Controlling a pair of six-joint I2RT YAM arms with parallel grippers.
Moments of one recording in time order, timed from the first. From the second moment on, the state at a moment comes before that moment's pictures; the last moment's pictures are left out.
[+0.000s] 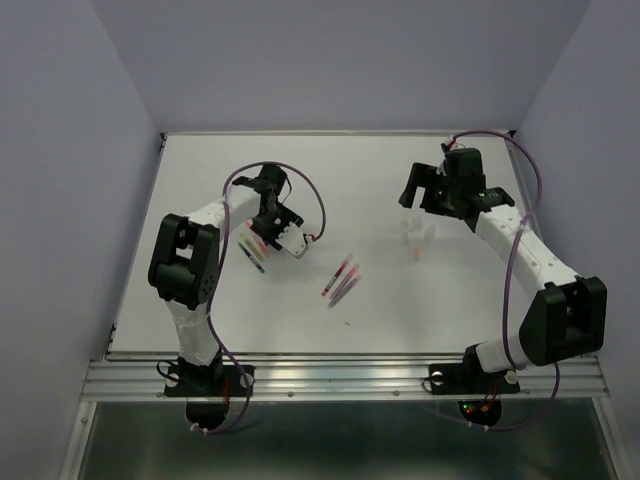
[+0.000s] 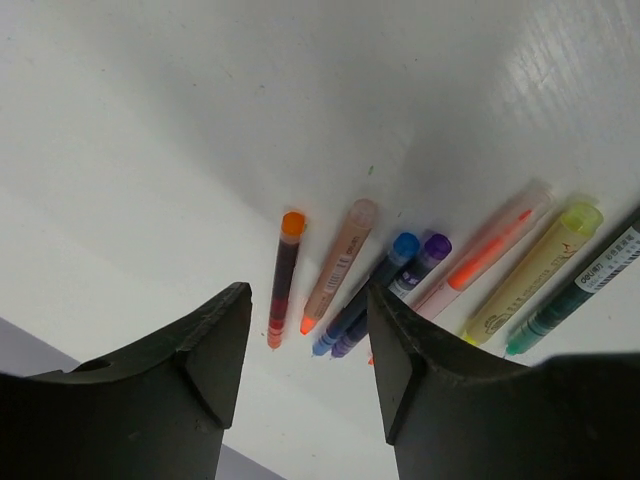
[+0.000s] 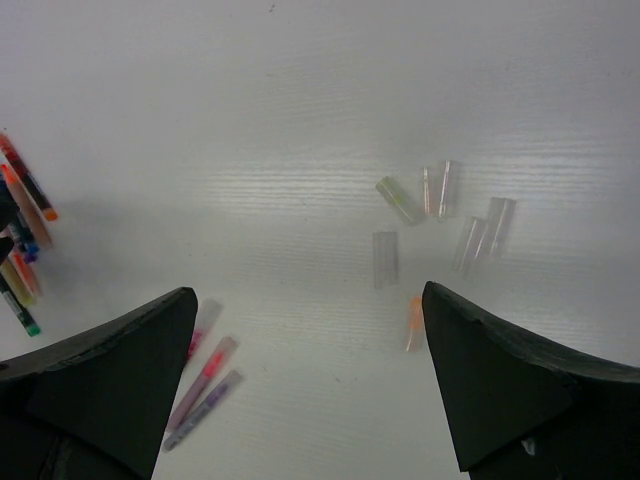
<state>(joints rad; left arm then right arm) -0.38 1.88 1.33 -0.77 0.15 1.92 0.22 1.43 1.18 -0.47 -0.04 0.39</state>
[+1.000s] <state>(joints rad) -0.38 1.65 1.48 0.04 0.69 0.28 0.22 1.16 0.90 -0.26 0.02 0.37</state>
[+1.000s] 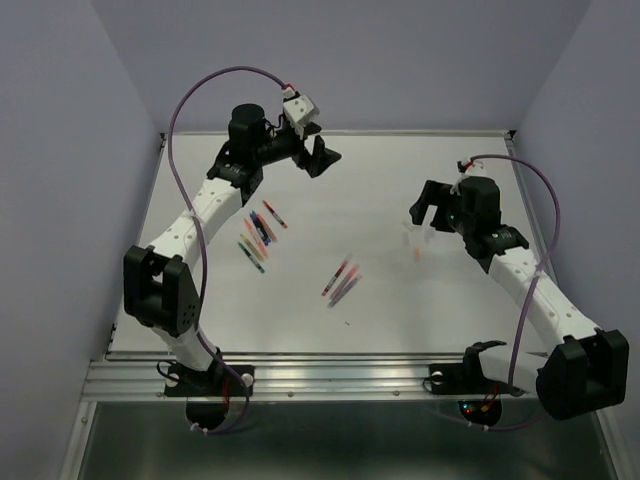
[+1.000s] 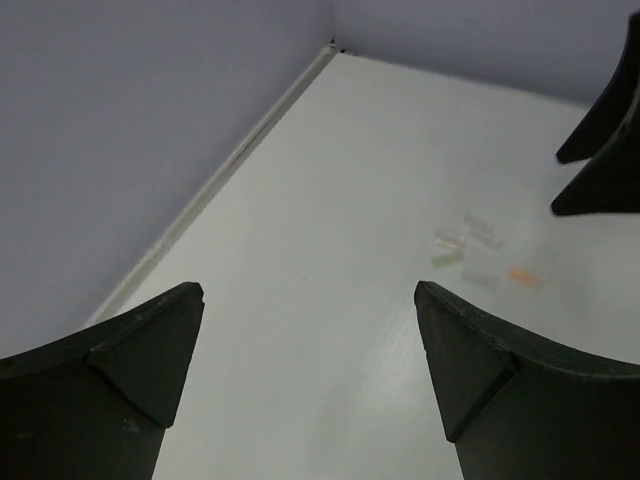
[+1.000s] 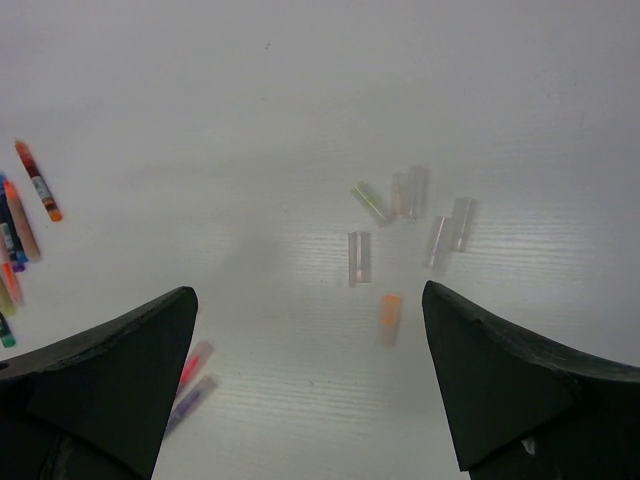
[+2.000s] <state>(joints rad) -0.82 1.67 1.09 -0.31 -0.08 -0.32 0.22 1.01 0.77 -0.17 0.02 0.36</state>
